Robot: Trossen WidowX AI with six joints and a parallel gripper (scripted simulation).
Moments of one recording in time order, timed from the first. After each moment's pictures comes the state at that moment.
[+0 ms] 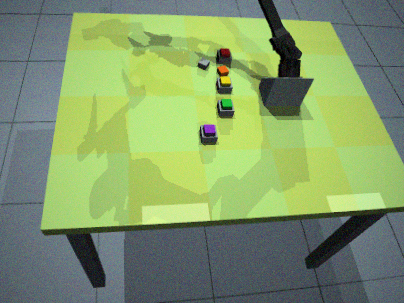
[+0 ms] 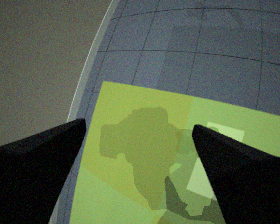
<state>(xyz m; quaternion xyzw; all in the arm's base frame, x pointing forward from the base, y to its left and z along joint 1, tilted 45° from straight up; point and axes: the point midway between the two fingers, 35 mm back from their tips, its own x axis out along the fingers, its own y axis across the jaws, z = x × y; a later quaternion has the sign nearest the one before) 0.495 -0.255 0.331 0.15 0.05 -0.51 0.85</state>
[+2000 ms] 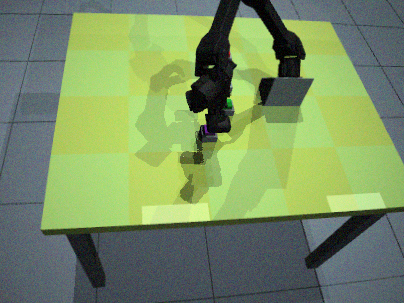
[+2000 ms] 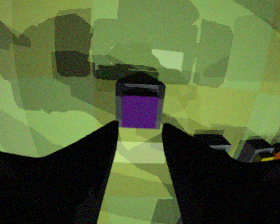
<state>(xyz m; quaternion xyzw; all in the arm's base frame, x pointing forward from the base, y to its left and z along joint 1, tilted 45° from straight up) 0.304 0.104 -0.108 -0.23 0.67 -0.30 0.64</state>
